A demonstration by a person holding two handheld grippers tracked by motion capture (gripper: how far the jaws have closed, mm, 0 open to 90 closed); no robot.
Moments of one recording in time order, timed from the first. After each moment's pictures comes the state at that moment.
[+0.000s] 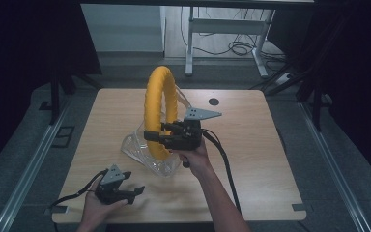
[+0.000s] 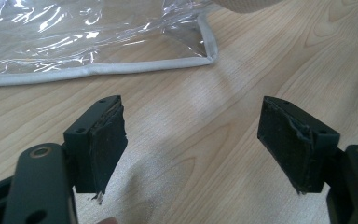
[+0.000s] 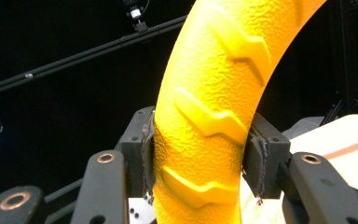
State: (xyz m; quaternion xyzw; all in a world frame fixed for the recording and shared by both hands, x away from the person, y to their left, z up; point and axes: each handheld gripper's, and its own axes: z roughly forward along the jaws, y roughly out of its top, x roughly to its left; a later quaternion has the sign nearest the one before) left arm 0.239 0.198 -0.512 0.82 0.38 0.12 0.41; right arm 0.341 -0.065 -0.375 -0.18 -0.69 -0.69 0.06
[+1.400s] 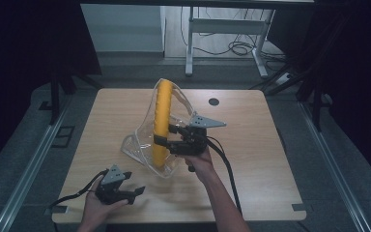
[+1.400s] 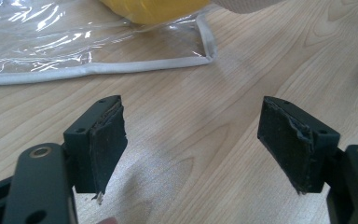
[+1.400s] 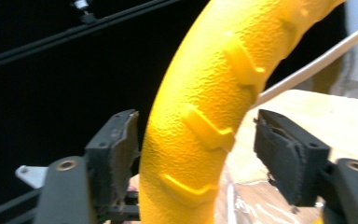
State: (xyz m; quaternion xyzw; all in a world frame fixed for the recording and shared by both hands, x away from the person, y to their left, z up) left arm 0.239 0.197 -0.513 0.82 0.38 0.12 0.41; right arm 0.344 -0.081 -0.411 -0.26 -0.70 -0.67 0.00
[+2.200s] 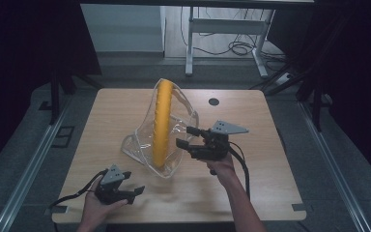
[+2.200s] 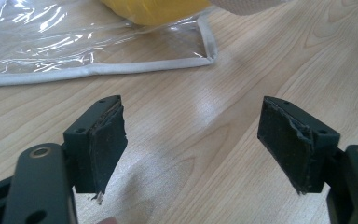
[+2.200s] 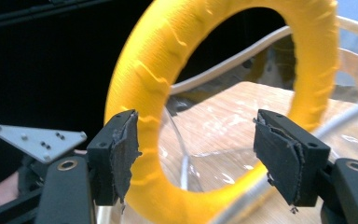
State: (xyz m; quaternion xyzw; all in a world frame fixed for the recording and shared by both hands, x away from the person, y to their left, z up) left arm 0.239 0.198 -0.512 0.82 0.38 0.12 0.41; right arm 0.332 -0.139 -0.413 -0.27 -0.72 -0.64 -0.07
